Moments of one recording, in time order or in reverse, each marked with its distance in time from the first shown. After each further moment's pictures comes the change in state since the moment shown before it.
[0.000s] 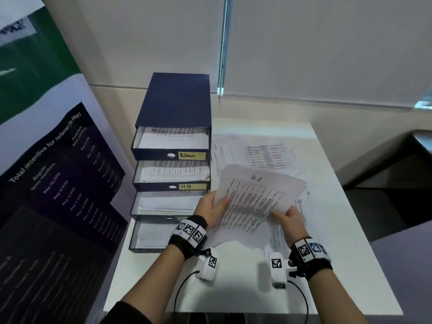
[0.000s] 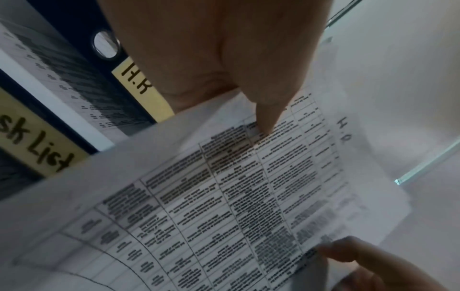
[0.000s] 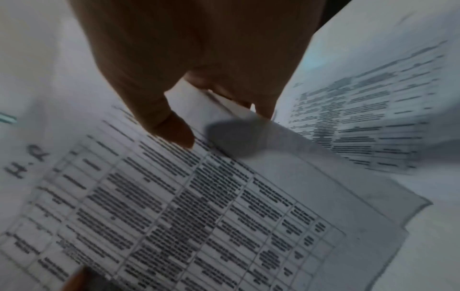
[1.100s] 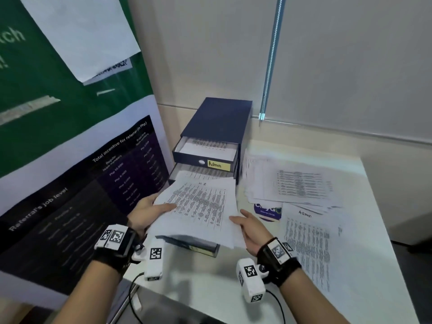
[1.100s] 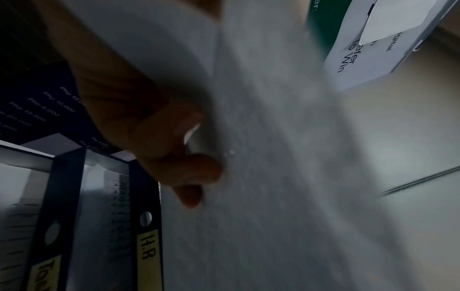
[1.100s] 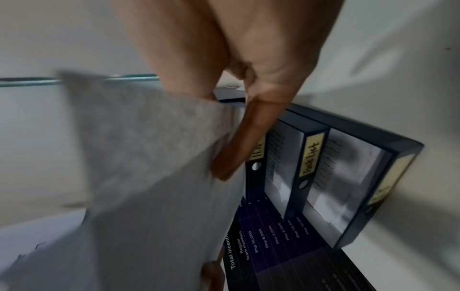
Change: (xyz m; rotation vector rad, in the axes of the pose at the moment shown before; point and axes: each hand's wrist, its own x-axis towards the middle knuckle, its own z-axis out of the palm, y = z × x) left_hand -0.124 0.028 -0.107 -0.299 0.521 -0.294; right_hand -0.036 -0.047 0.085 0.296 -0.583 0.464
